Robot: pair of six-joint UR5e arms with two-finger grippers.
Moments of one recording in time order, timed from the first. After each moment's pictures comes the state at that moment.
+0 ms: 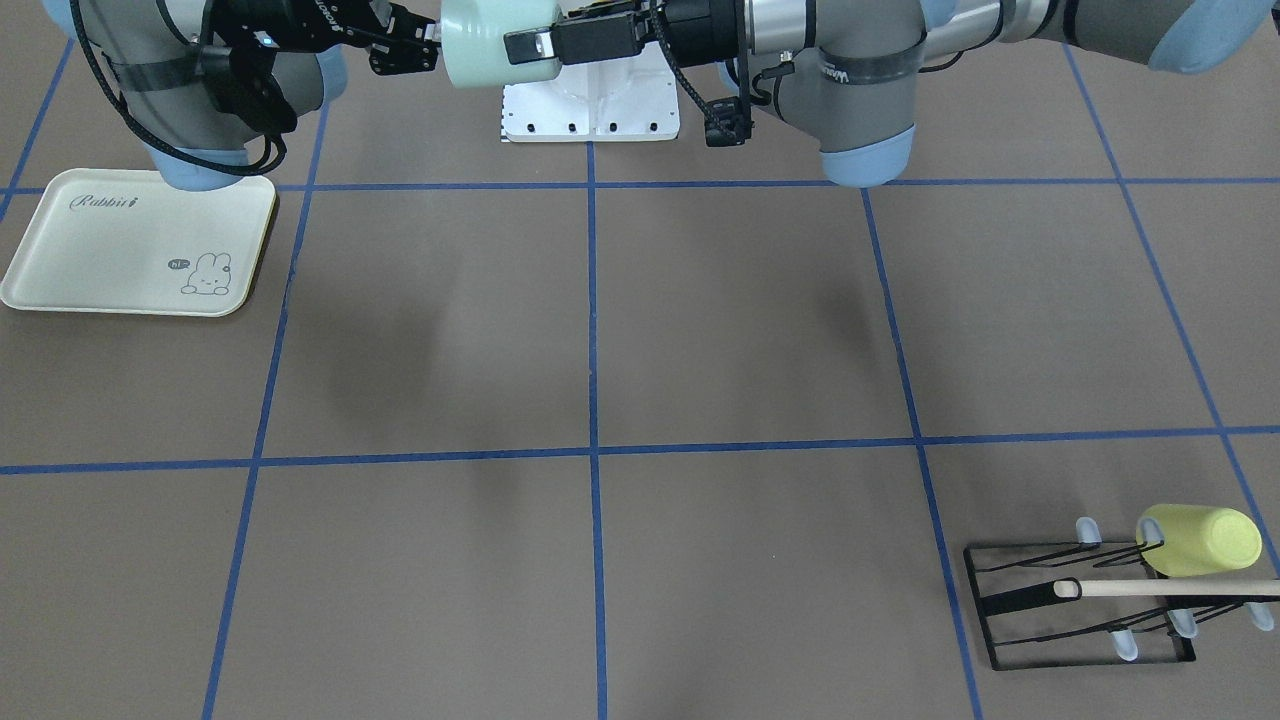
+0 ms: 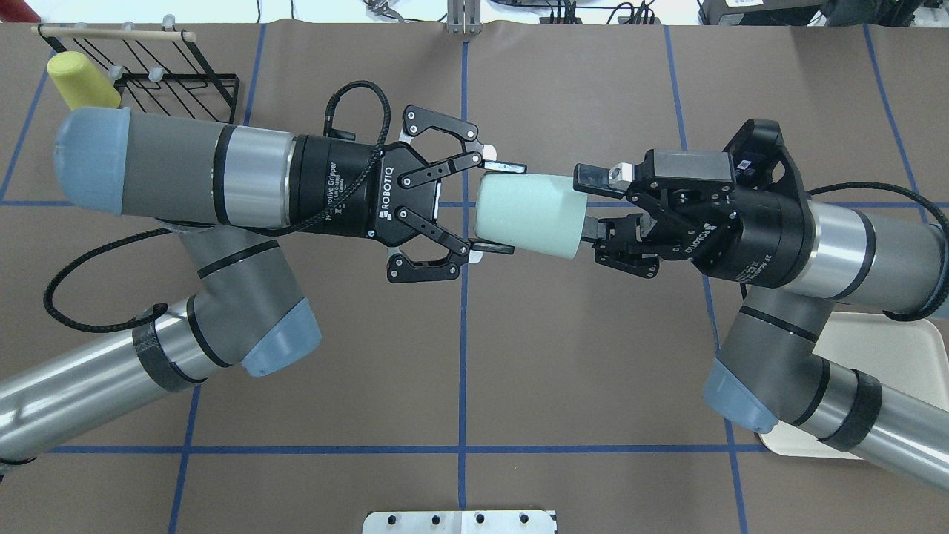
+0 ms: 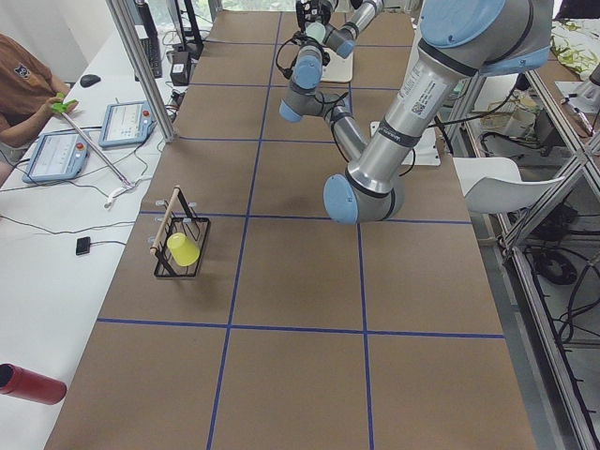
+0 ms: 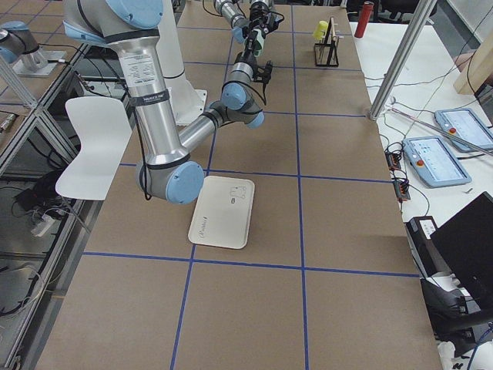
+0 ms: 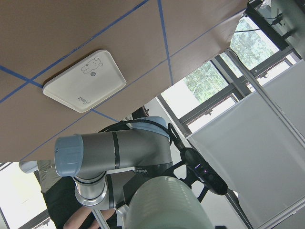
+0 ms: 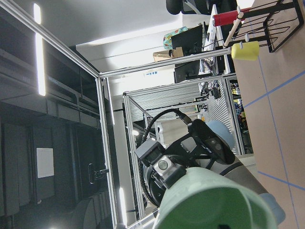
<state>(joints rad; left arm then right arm) -0.64 -2.26 -1.65 -3.07 -2.10 -2.91 0.62 -1.25 1.80 0.33 1.79 2.18</state>
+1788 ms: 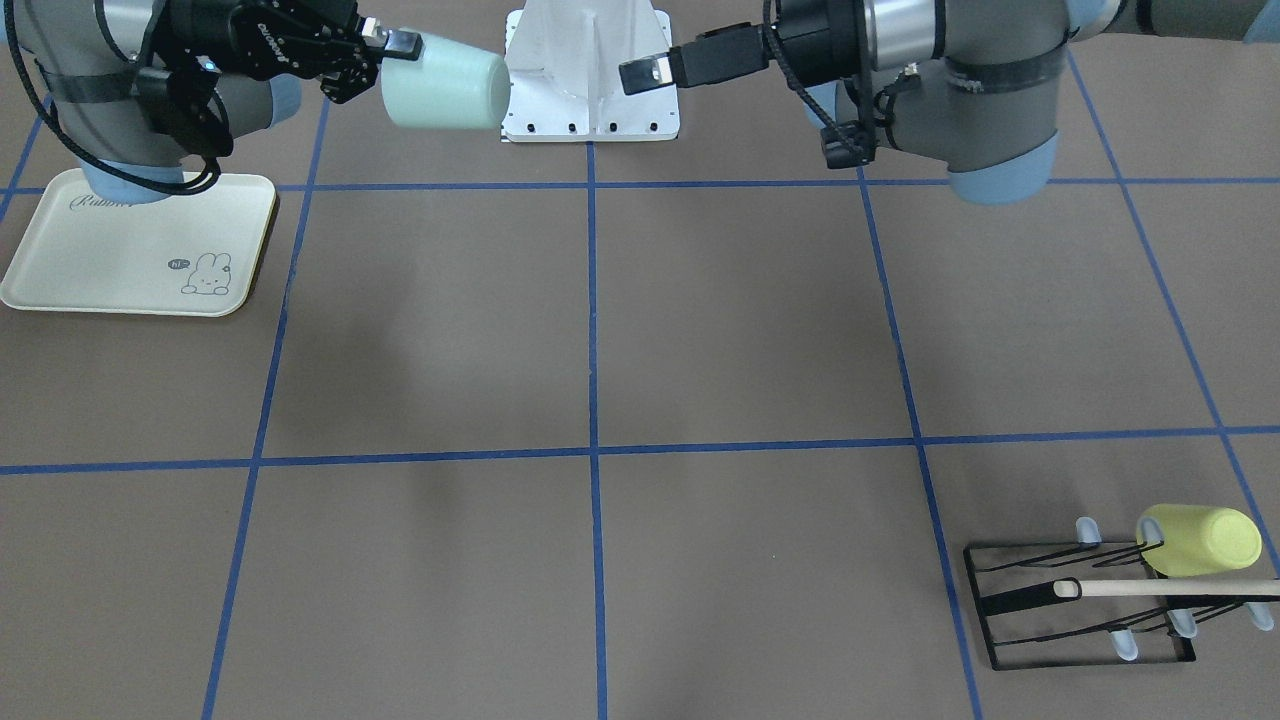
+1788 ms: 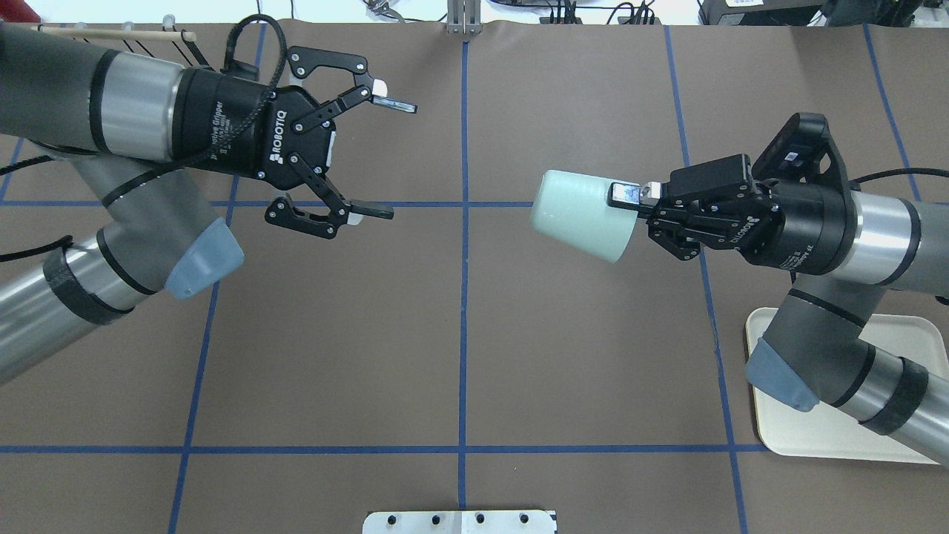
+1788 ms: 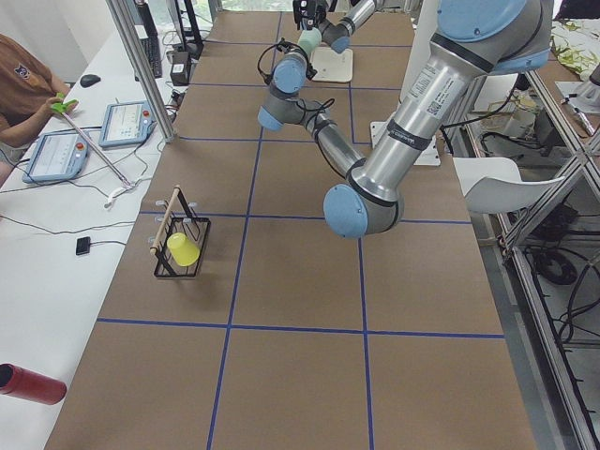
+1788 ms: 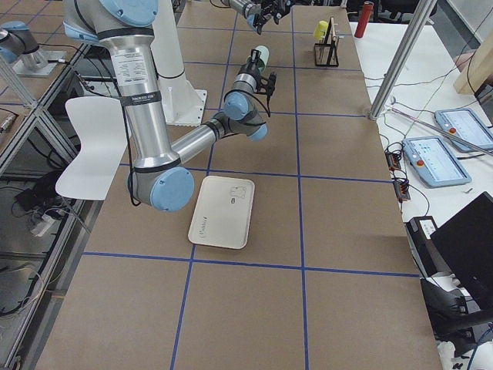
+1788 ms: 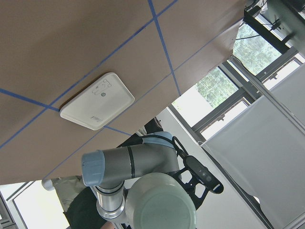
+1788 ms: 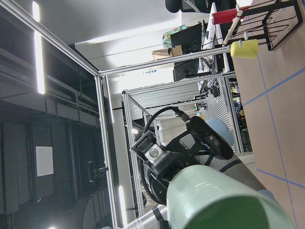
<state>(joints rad) -0.85 -2.17 -1.67 -3.06 -2.32 -2.81 0.72 -1.34 1.76 0.33 1.91 2.14</state>
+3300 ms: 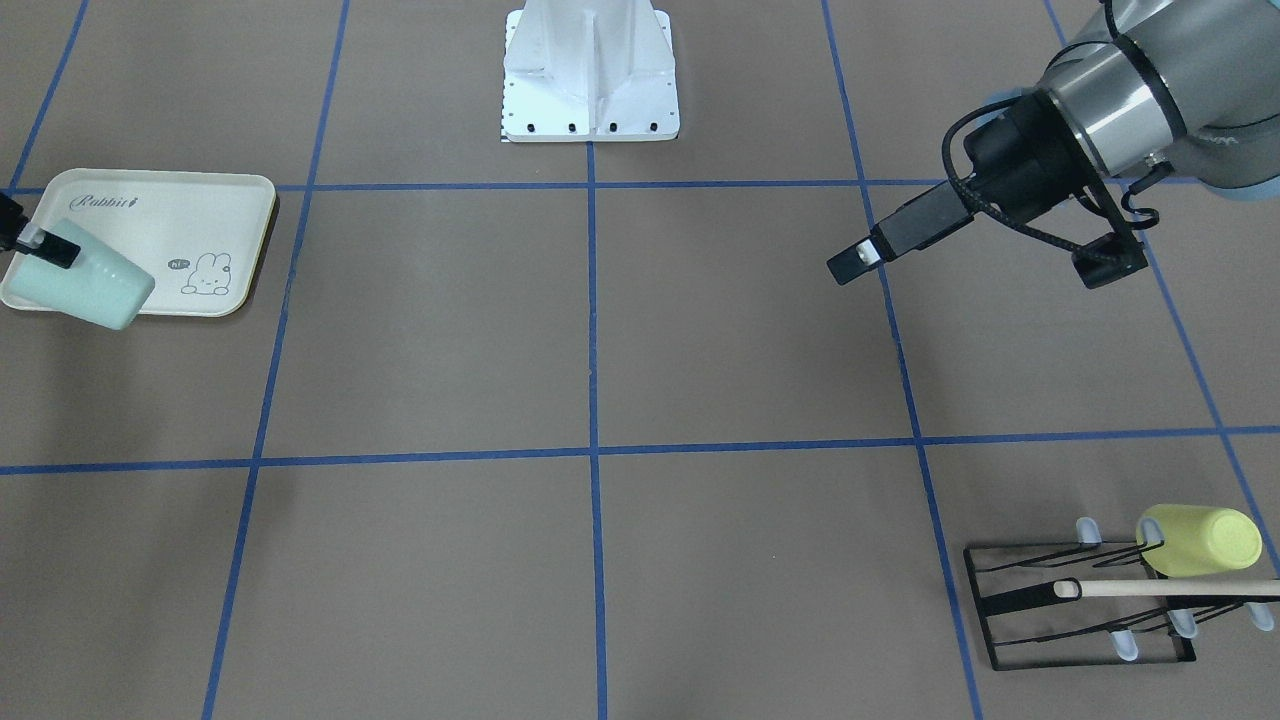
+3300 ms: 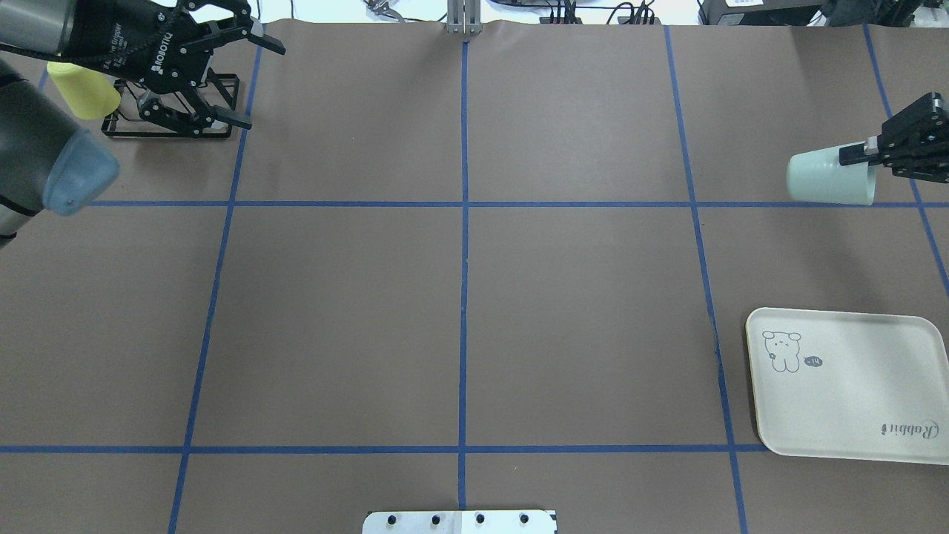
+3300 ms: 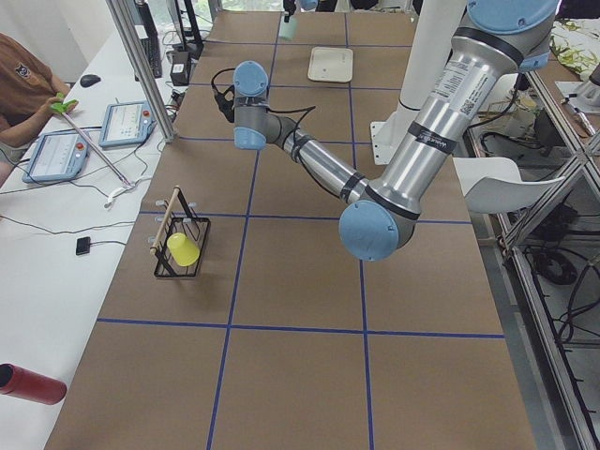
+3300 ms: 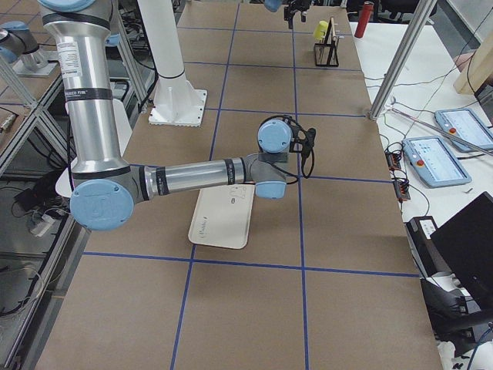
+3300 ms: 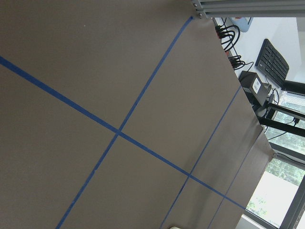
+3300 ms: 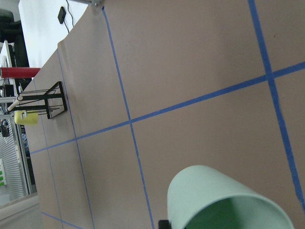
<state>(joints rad) -1.07 -2.07 -1.65 -2.57 -2.47 -2.11 1.31 -1.49 1.61 -0.22 2.64 1.64</state>
